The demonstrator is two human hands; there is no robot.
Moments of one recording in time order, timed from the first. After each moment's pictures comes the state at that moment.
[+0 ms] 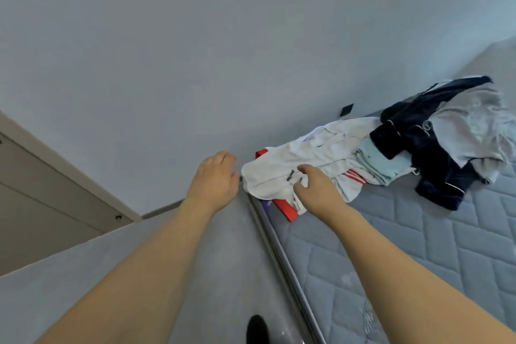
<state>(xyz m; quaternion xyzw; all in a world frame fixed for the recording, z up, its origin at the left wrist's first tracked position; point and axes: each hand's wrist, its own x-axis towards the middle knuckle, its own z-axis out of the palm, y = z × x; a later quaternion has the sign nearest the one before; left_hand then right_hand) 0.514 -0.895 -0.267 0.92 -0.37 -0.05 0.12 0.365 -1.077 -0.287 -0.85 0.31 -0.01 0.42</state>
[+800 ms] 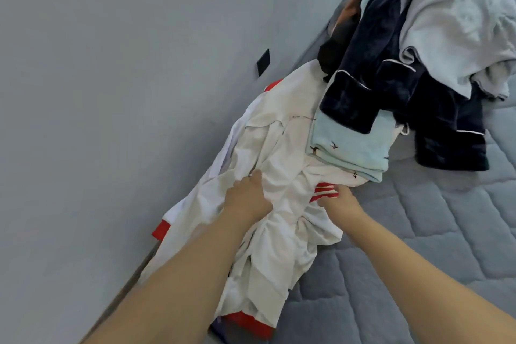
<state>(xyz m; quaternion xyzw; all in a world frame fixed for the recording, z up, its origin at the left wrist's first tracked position) 0.649 -1.371 -0.603 0.81 -0.46 -0.35 -0.06 0.454 -1.430 -0.606 -0.48 0.67 -0.03 0.56</state>
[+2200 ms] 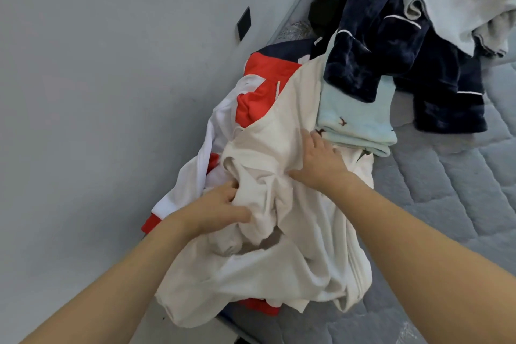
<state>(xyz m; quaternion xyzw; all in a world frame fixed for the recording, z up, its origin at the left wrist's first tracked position) 0.713 -1.322 -0.585 0.67 -0.37 -0.64 0.08 0.509 -1.462 -0.640 -0.78 0.54 0.17 0.26</state>
